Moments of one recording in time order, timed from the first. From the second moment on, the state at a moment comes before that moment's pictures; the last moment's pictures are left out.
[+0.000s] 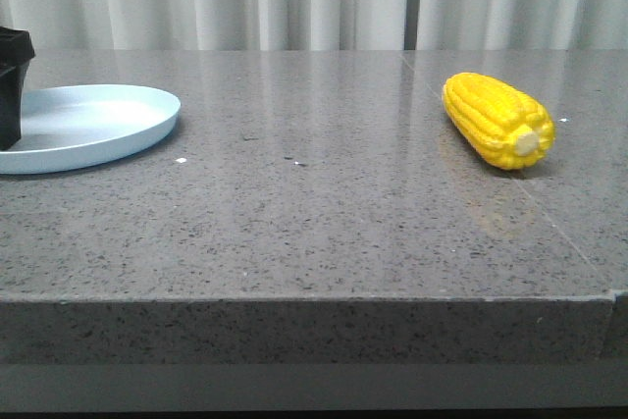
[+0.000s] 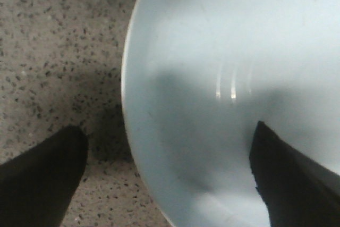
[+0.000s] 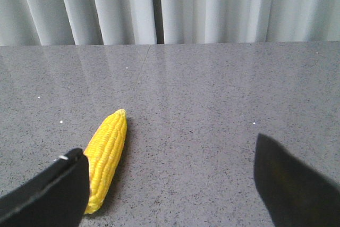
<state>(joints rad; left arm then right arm) -0.09 1.73 -1.36 0.06 1.05 -0.01 0.00 0.42 -0.56 0.17 0.38 -0.06</state>
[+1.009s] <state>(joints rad) -0.10 1.66 -1.46 -0.09 1.06 -0.03 0.00 0.42 -0.56 0.17 0.38 -0.06</state>
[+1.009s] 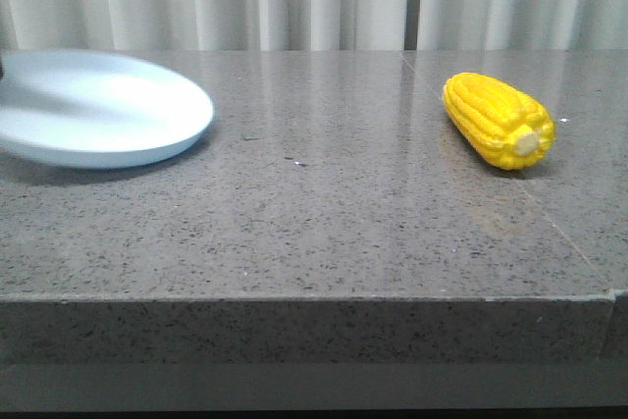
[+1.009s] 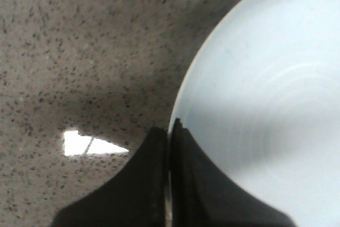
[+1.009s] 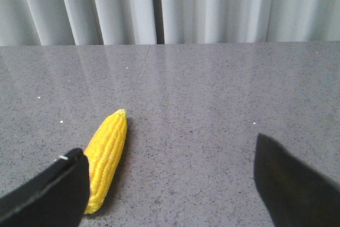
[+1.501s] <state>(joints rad) -0.31 1.72 -1.51 -0.29 1.03 0.01 0.00 0.42 -0.56 0.17 0.38 -0.06</state>
